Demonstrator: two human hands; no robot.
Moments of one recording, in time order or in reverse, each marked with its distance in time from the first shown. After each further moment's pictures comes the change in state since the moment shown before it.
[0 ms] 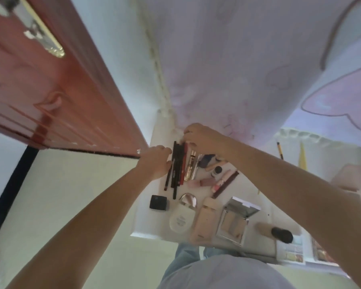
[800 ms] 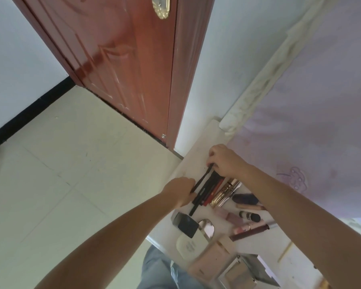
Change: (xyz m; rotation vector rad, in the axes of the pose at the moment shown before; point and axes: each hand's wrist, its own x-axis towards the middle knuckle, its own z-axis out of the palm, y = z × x) left_hand 0.000 -0.028 0.065 -0.477 -0.113 -0.186; right_hand 0.082 -0.018 0.022 -0.134 -0.333 -0.172
